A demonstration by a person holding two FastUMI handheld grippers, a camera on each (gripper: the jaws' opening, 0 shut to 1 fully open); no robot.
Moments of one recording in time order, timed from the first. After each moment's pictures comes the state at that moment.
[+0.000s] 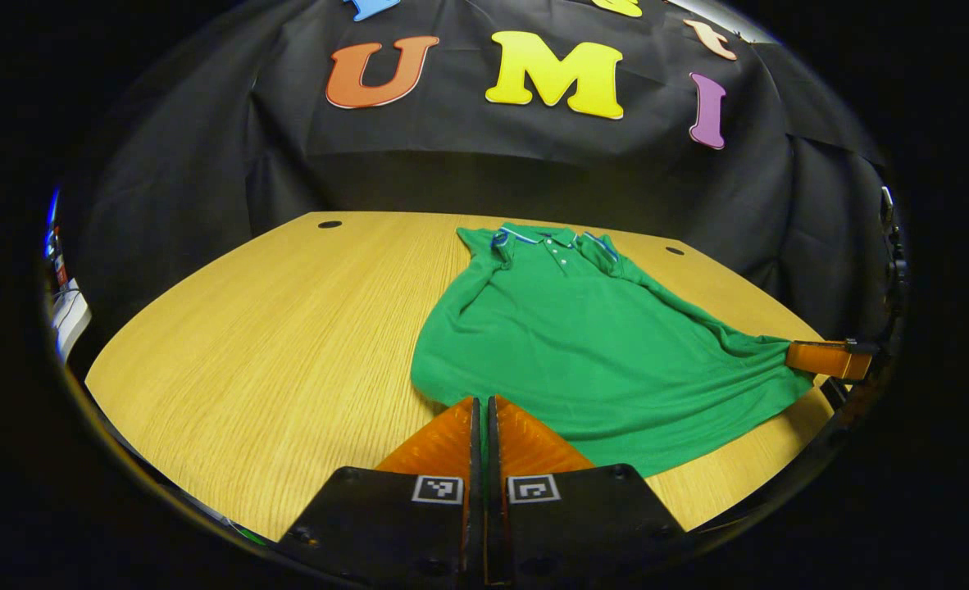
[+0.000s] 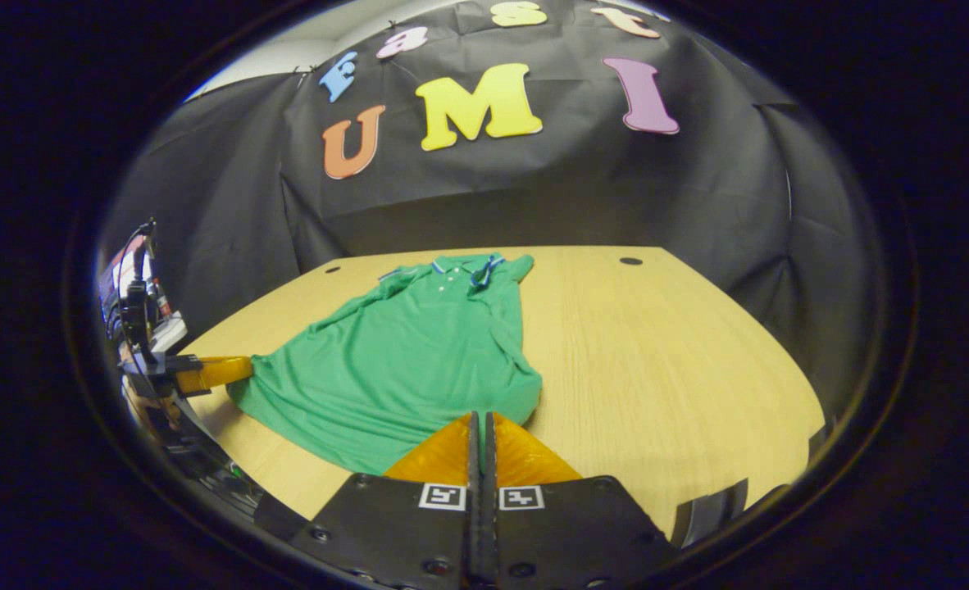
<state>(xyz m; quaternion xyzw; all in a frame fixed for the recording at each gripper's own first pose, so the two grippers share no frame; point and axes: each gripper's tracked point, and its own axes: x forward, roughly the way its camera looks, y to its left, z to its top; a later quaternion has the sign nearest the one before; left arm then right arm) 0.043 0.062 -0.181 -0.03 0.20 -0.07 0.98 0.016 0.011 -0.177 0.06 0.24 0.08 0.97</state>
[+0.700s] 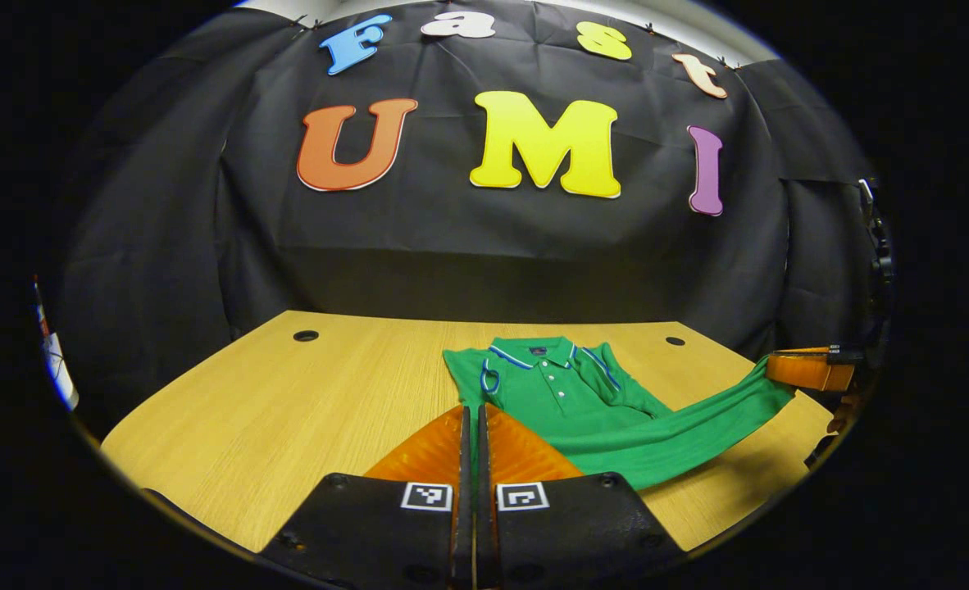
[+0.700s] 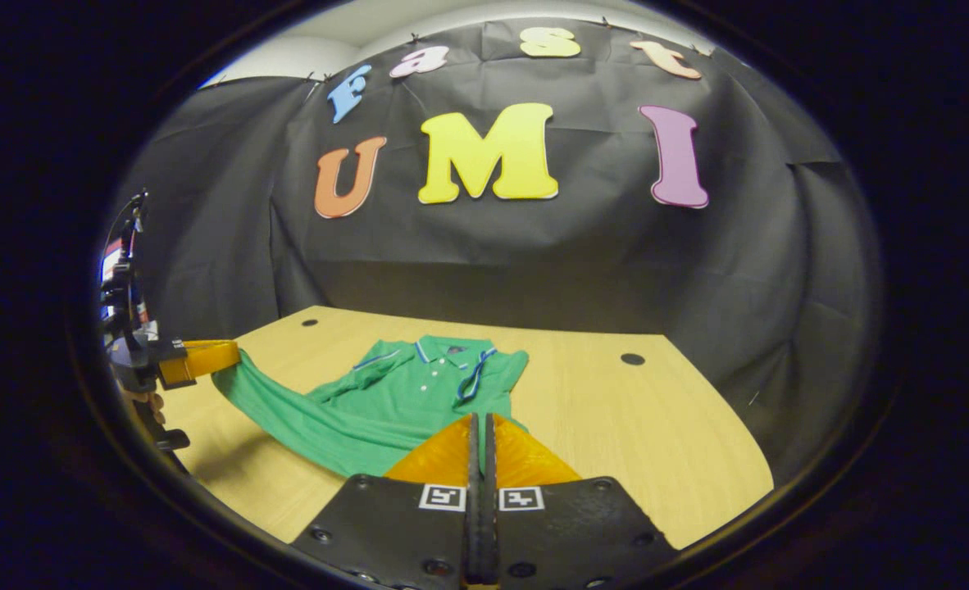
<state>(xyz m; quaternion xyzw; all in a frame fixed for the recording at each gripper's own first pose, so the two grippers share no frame) 0.175 0.064 -0.071 0.00 0.09 -0.06 0.99 0.156 0.023 -0.082 0.02 0.16 0.05 0.99</state>
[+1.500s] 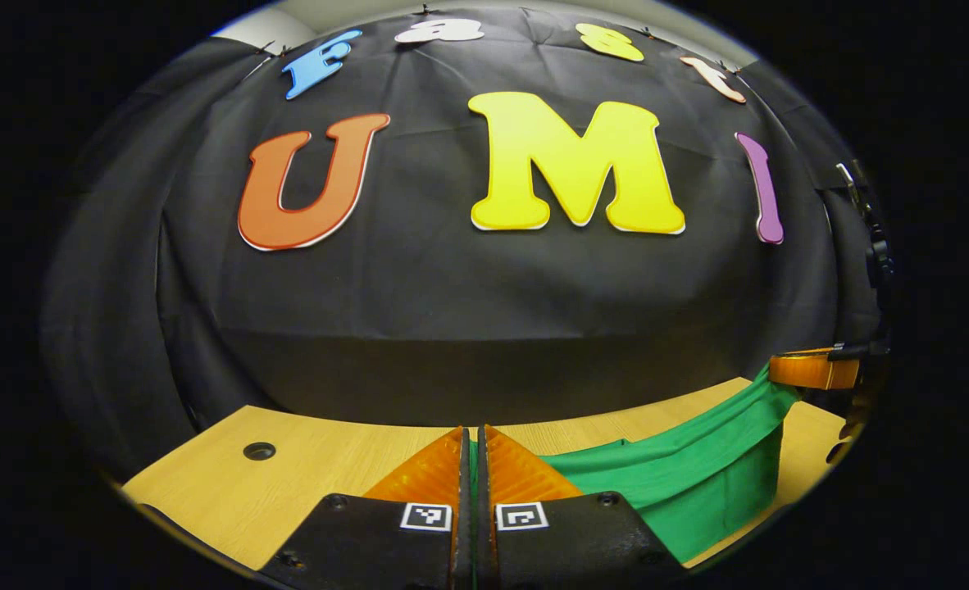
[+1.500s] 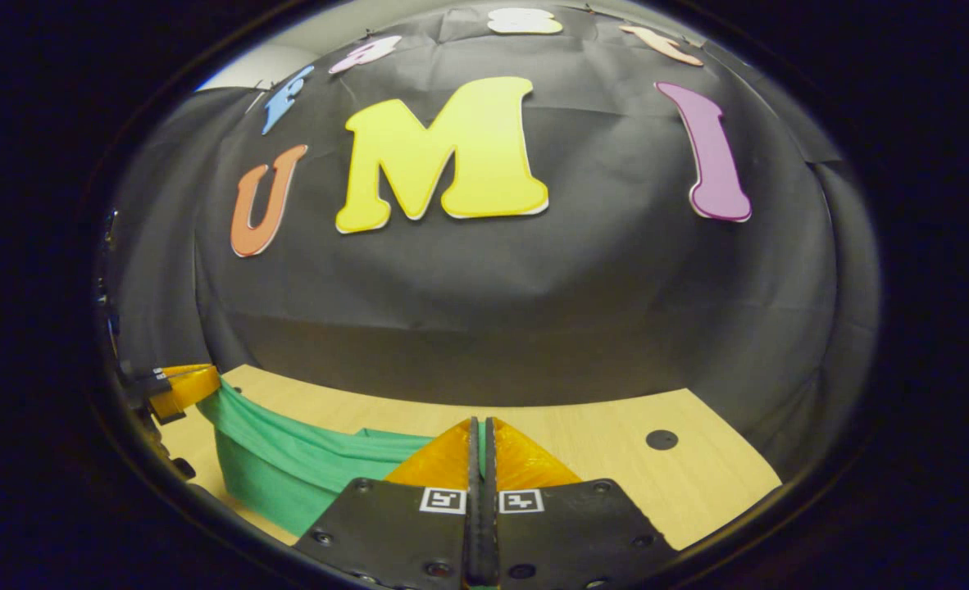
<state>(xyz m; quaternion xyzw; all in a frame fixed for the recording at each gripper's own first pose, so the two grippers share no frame) 0.414 0.052 -0.048 0.02 0.05 -0.06 1.00 0.419 0.019 -0.071 0.06 0.13 0.00 0.99</state>
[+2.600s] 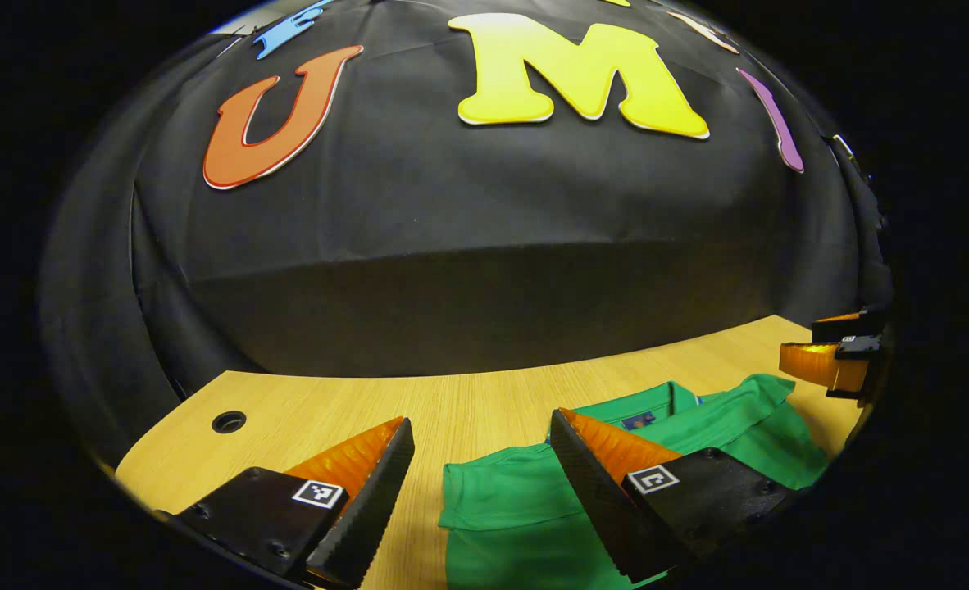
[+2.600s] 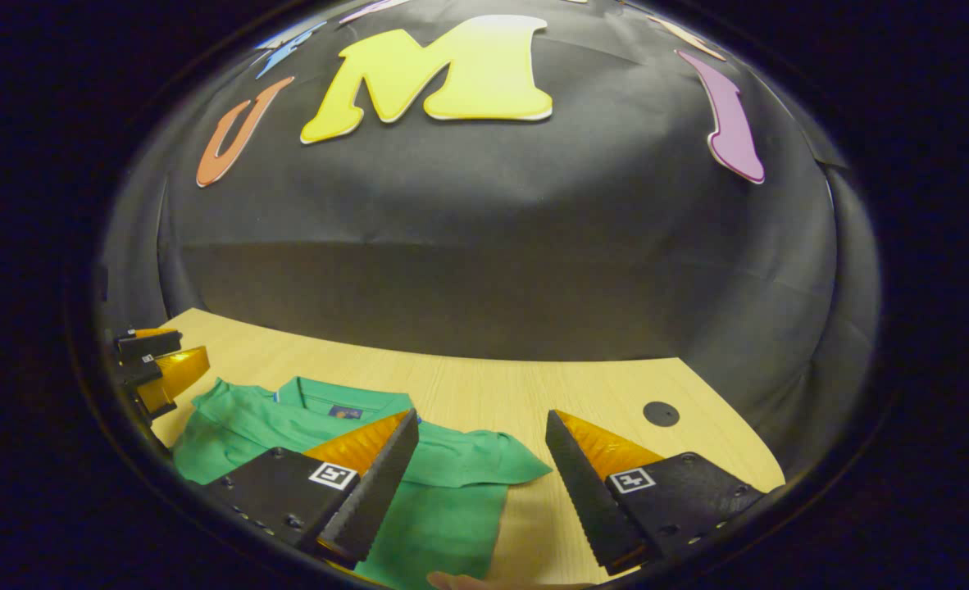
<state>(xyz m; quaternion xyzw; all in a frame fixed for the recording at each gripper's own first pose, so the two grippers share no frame) 0.452 0.042 -0.116 0.03 0.13 -0.05 0.99 0.430 0.009 -0.141 0.01 0.20 -0.05 0.98</state>
